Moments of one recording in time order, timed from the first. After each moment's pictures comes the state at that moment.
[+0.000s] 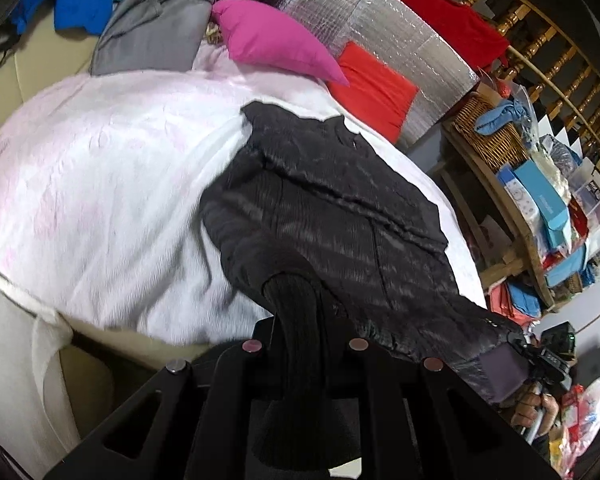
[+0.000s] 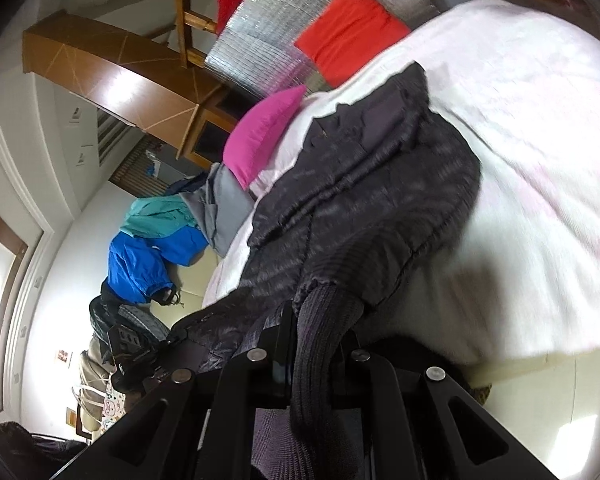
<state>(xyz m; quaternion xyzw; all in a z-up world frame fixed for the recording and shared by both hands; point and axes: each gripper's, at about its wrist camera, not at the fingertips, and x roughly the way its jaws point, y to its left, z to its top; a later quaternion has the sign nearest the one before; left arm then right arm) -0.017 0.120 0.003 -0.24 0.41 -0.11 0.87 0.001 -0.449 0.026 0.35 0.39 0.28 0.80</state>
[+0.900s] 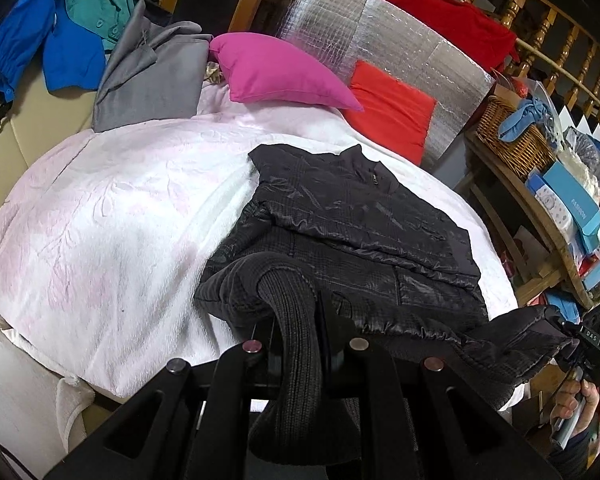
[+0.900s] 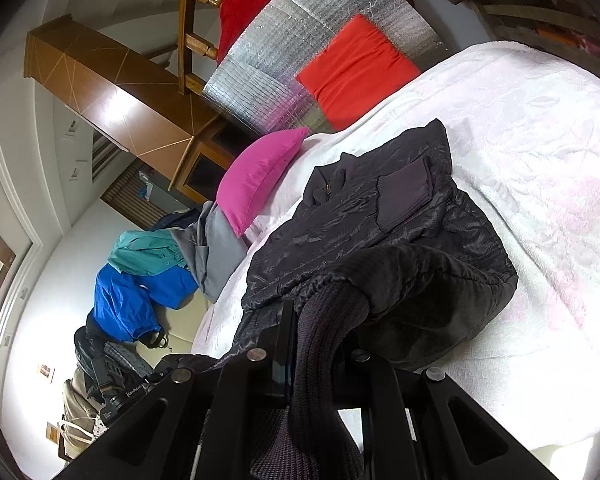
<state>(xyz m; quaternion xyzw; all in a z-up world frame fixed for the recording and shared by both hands) 0.029 0.105 0.026 -0.19 0.39 -0.05 0.90 0.072 -0.438 0.061 0.35 0.35 0.24 0.83</state>
